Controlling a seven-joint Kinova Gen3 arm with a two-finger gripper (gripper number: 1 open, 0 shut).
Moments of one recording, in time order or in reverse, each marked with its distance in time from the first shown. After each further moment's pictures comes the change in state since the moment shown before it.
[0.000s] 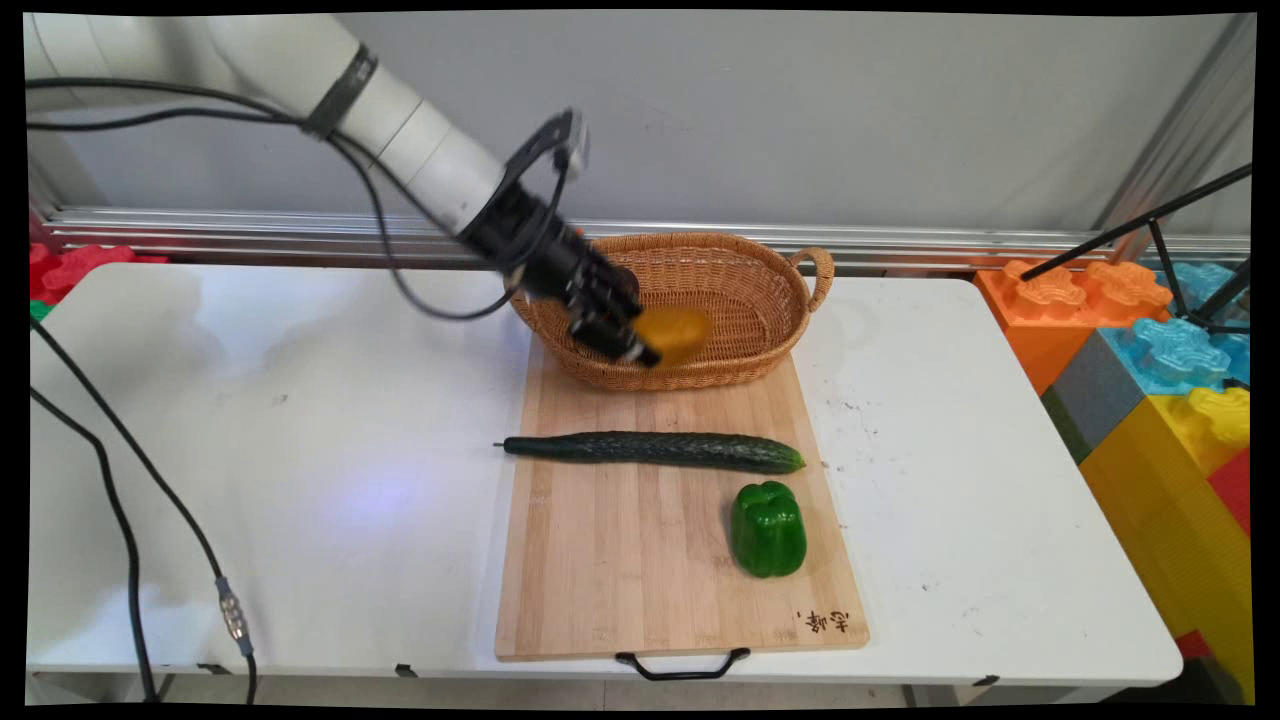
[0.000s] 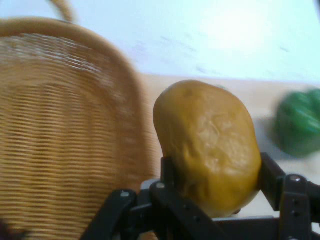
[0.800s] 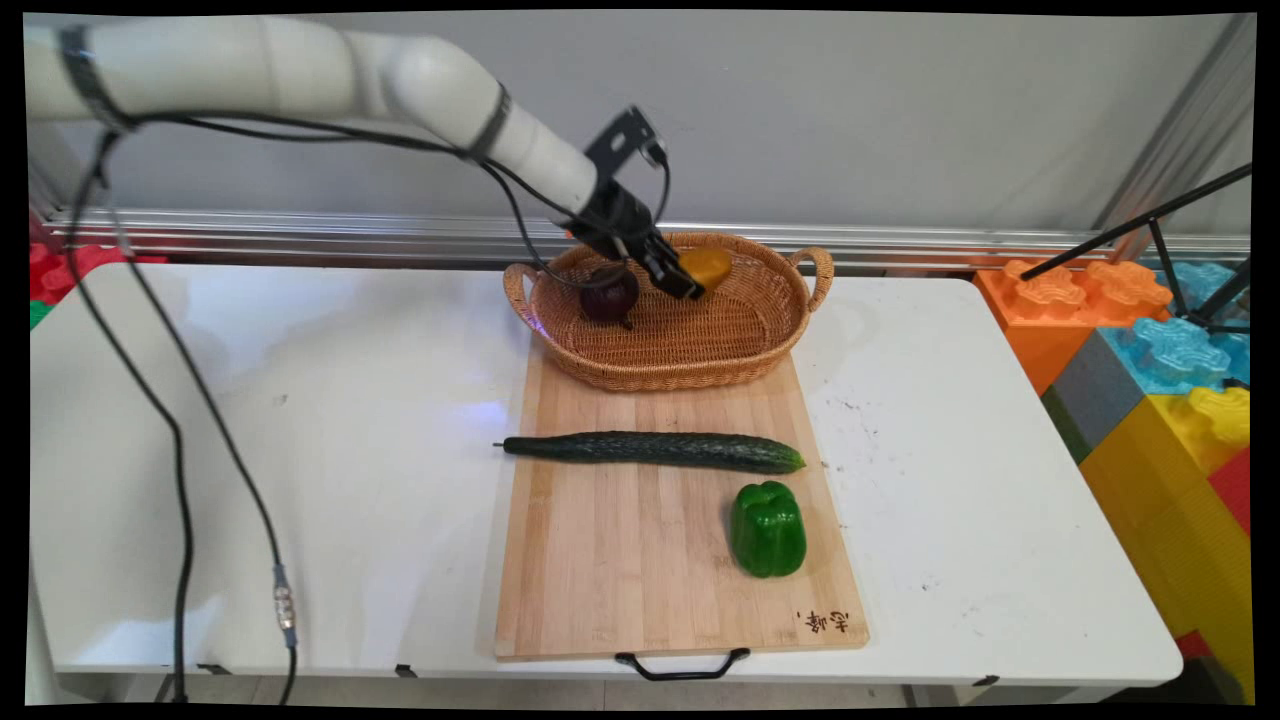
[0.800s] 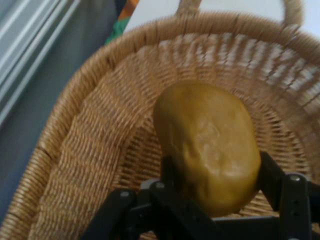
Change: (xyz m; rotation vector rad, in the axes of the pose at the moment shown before) arm 0.008 -0.111 0.095 0.266 -0.009 -0.124
